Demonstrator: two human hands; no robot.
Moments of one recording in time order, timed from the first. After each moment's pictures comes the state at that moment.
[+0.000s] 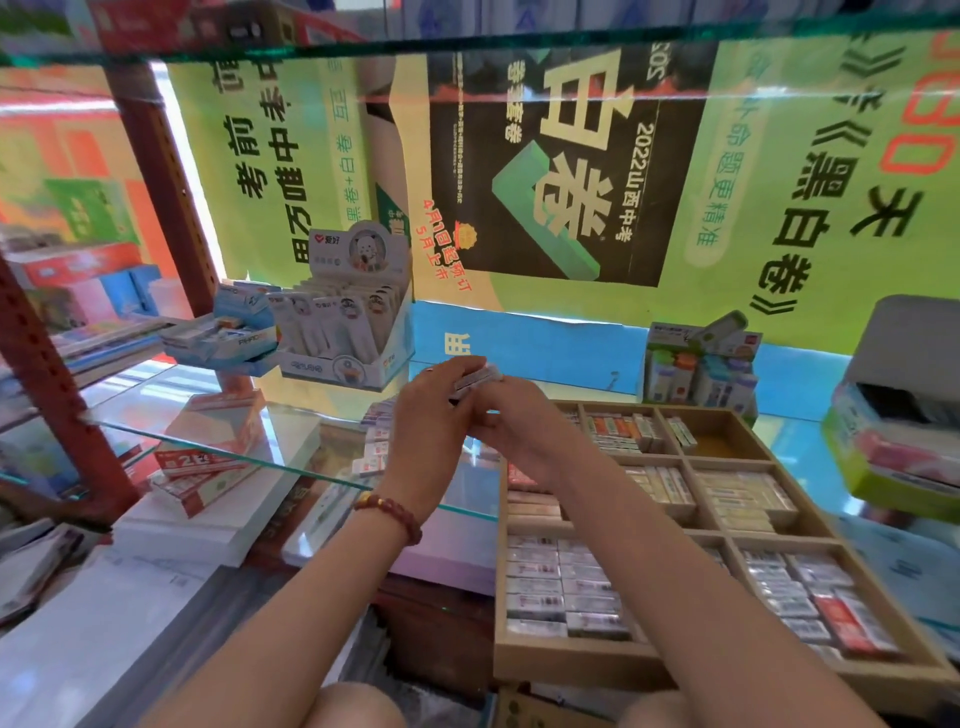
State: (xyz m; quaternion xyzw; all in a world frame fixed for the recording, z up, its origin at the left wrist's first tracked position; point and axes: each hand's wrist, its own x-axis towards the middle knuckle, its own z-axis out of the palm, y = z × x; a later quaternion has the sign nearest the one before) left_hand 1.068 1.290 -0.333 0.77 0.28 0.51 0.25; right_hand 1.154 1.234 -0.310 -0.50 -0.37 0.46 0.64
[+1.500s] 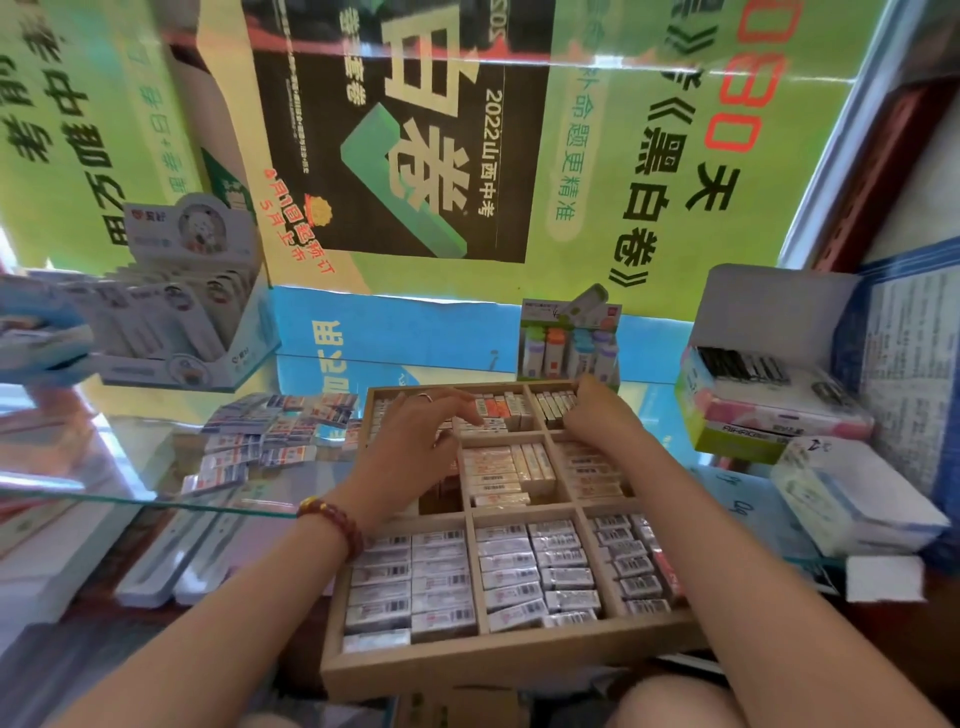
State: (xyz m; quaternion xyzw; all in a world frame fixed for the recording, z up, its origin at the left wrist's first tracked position) left_hand 1.151 1.248 -0.359 0.91 0.16 0.28 0.26; right_hand 1.345 1.143 -0.351 -0.92 -0.31 0.09 0.22
